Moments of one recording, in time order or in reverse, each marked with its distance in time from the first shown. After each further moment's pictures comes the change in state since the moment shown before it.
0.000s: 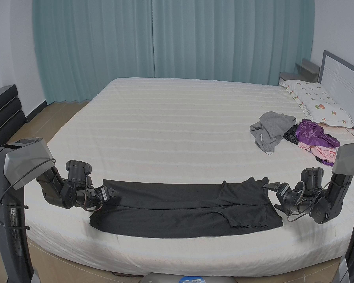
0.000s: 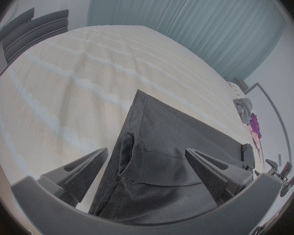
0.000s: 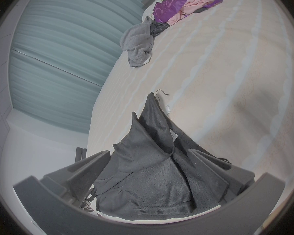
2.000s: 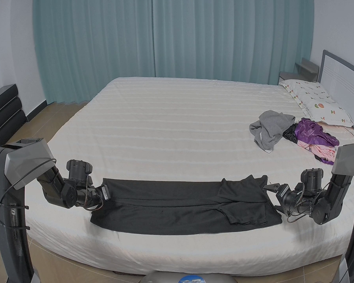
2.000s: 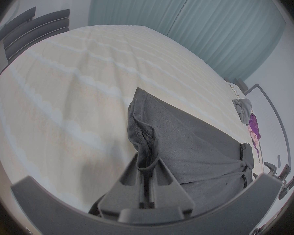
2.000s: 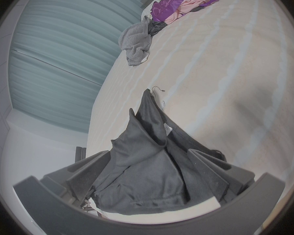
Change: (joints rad) left arm -0.004 0.005 -0.009 0.000 0.002 -0.013; right arm -0.001 0.006 0.007 -0.003 0.004 0.000
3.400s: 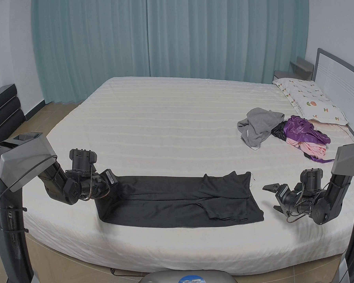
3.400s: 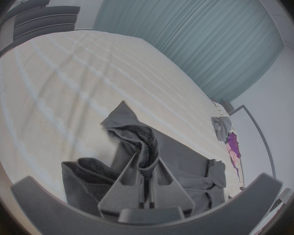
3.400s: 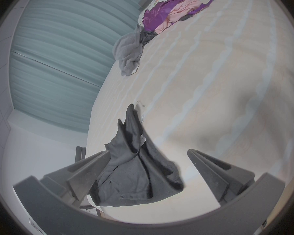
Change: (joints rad) left arm -0.064 -0.060 -0.022 -0.099 0.011 -0.216; right arm 0.000 0.000 -0.001 0.000 0.000 0.001
